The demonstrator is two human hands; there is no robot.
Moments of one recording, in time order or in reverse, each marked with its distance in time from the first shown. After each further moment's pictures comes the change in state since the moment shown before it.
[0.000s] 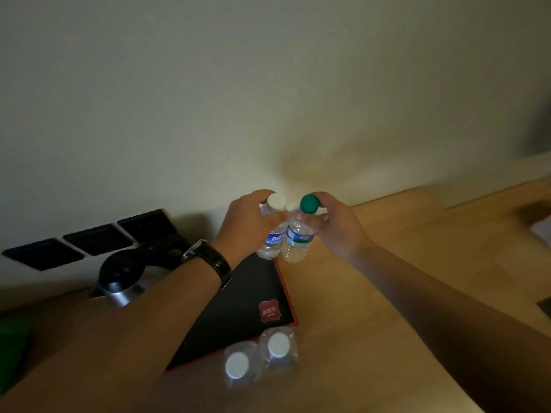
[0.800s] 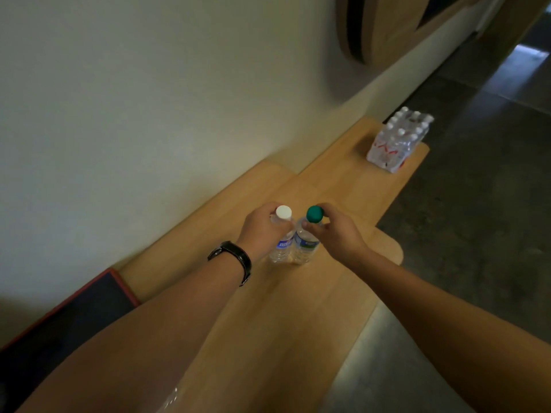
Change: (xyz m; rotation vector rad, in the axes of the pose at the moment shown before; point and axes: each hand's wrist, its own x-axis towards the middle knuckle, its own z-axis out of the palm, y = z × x) left_hand -0.009 0.124 0.307 -0.101 -0.533 0.062; right_hand -0.152 0.176 -0.219 -0.103 0.460 0.438
